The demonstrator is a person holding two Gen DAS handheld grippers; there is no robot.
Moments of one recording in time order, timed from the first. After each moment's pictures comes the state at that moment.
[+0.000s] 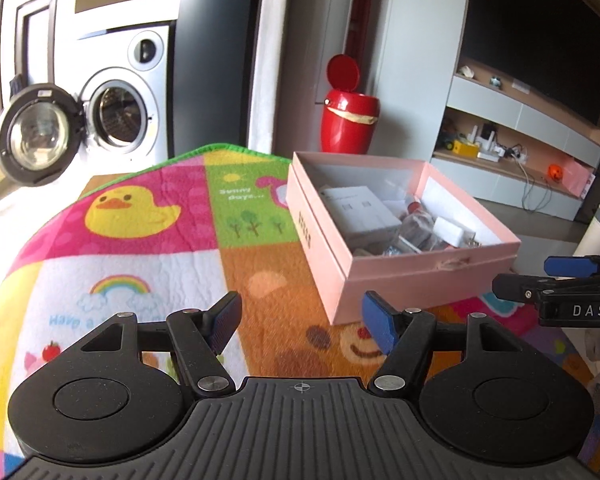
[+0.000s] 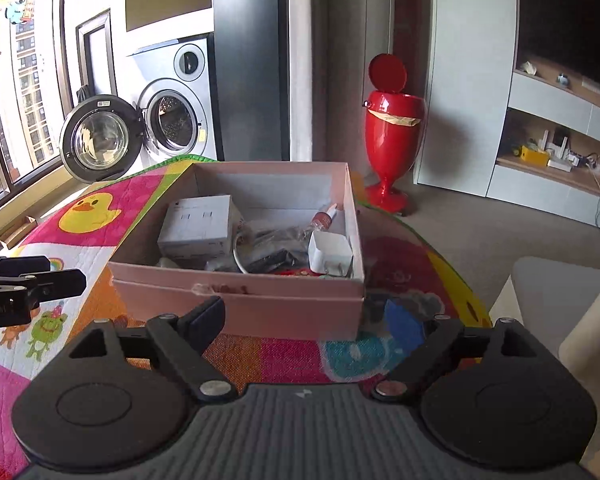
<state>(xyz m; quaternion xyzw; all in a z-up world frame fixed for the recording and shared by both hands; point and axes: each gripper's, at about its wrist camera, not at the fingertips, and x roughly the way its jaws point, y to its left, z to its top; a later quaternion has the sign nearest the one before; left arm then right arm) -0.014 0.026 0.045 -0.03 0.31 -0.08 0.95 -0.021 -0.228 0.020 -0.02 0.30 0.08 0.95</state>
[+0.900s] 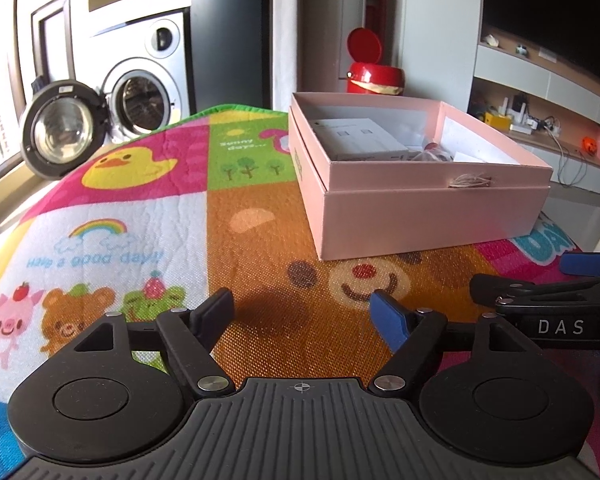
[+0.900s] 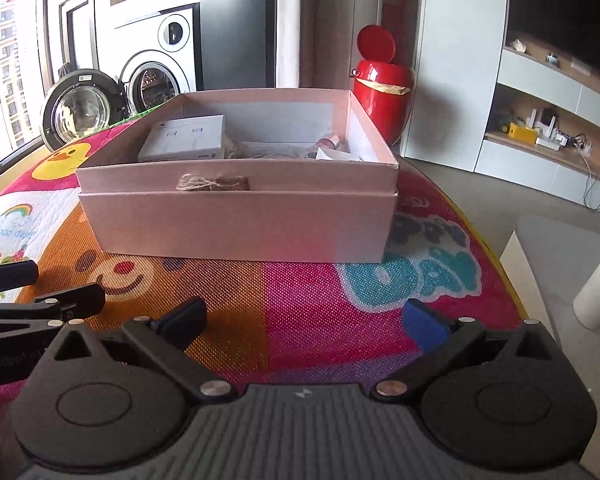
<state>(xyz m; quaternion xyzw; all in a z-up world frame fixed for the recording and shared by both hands) -0.020 -0.019 -0.002 0.01 0.32 -0.02 0.95 -0.015 -0.215 -0.039 -0.01 0.32 0.05 0.94</state>
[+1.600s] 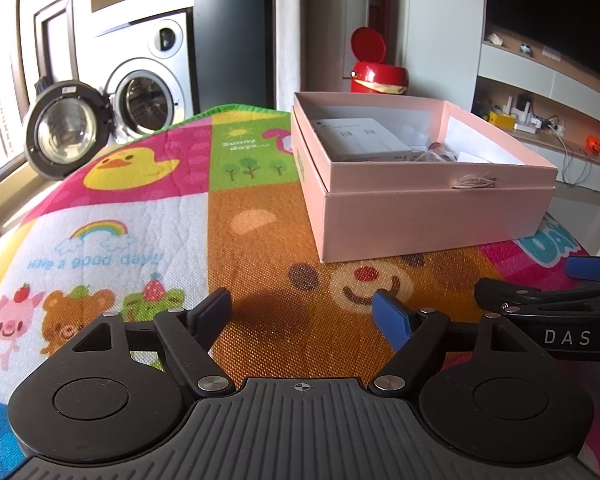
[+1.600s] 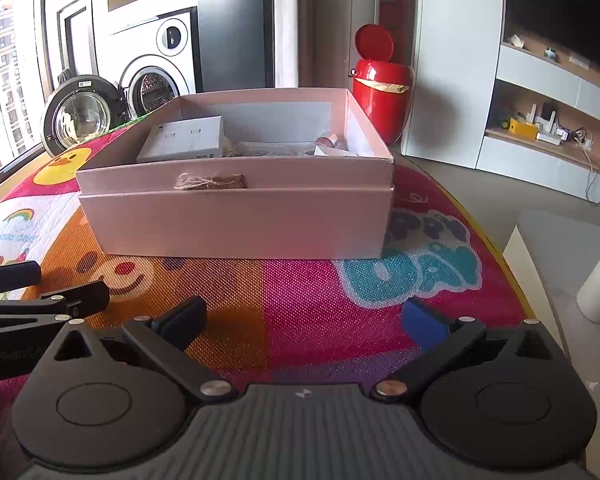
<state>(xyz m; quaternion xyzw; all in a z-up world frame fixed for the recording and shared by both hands) -0.017 -0.022 -0.002 0.01 0.32 -0.01 0.95 -0.019 -0.215 -0.041 -0.01 0.32 0.05 0.95</state>
